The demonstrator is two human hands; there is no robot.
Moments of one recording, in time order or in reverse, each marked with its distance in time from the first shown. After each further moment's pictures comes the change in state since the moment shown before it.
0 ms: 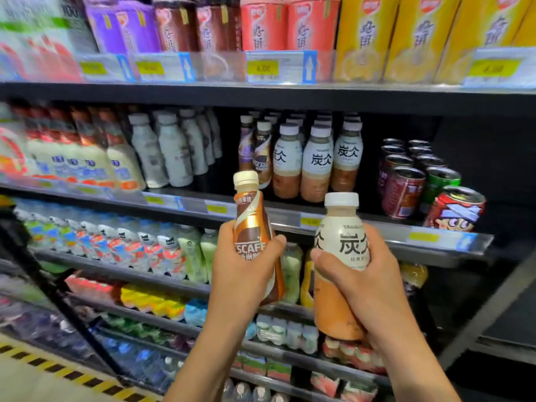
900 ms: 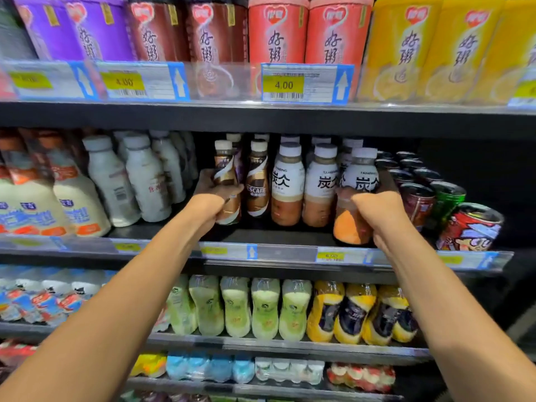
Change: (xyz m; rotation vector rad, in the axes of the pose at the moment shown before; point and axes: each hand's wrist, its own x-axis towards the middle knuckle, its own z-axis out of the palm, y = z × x) left_hand 0.348 -0.085 0.000 0.024 -0.180 -0.069; right_hand 0.187 0.006 0.020 -0.042 0.383 0.134
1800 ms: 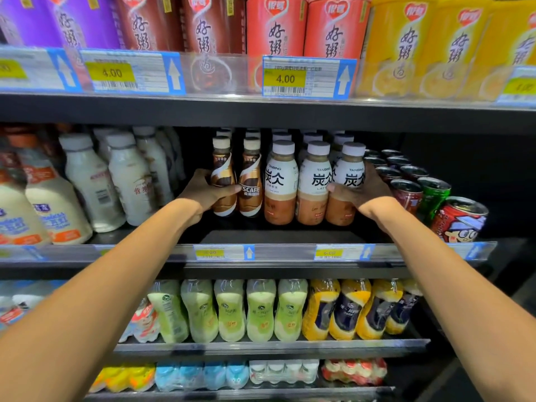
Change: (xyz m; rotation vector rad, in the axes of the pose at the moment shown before) left_hand 0.024 0.003 -0.016 0.186 -0.239 0.069; right_hand 0.110 0.069 -0.032 -0.533 -0.179 0.032
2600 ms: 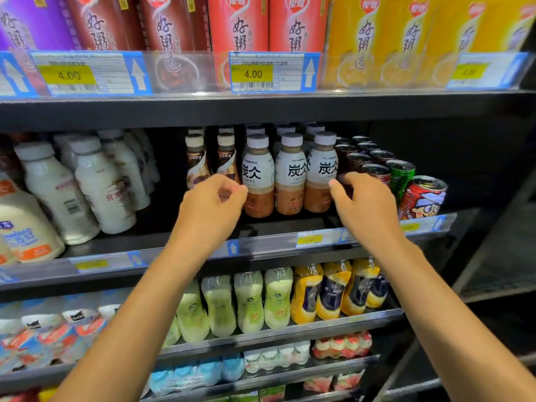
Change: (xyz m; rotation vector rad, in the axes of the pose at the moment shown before) left_hand -0.178 0.111 0.049 0.328 0.086 0.220; right_hand -0.171 -0.076 0.000 -0.441 0.438 -0.294
